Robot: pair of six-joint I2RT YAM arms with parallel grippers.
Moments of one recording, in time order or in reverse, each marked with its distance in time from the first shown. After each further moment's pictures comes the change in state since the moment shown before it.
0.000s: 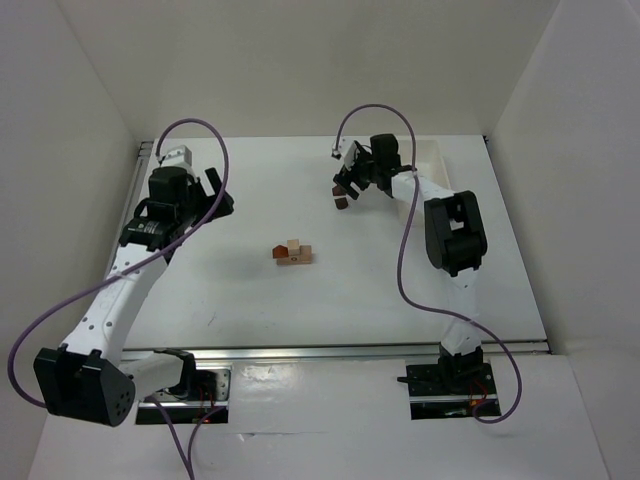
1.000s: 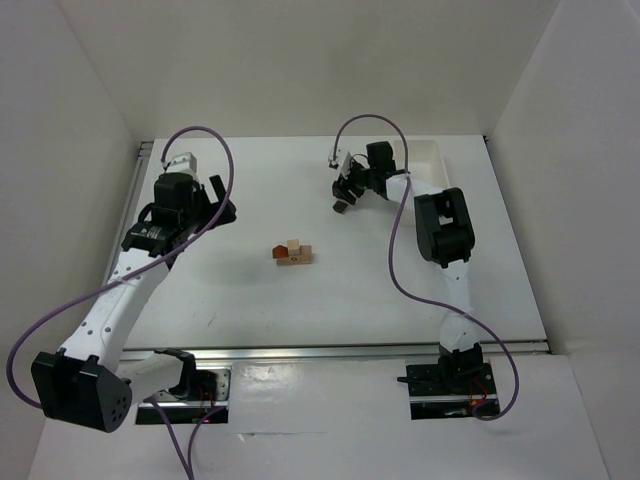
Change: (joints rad) left arm -0.041 -0.029 -0.028 -0.034 -0.039 0.000; right arm -0.009 0.154 0.084 0.002 -0.135 -0.067
